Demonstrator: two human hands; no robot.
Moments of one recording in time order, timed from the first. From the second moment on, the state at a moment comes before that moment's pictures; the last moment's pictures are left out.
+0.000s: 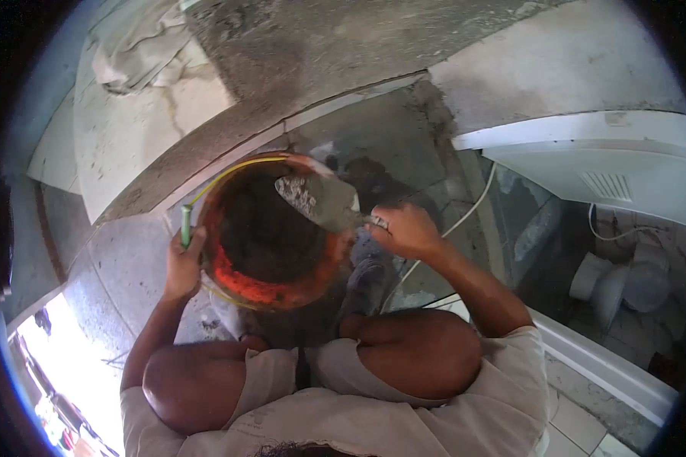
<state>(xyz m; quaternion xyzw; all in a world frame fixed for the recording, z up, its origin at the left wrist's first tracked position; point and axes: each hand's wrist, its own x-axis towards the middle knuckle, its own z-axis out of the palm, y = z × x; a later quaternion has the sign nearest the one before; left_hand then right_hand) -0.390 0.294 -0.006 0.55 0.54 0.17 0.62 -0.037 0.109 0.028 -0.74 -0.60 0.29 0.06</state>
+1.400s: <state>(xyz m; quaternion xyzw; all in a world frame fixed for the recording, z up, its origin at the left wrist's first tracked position) -0.416 0.310 -0.038 0.47 0.59 0.18 0.63 0.204 0.132 -0.097 -0.87 -0.27 0.34 0.23</state>
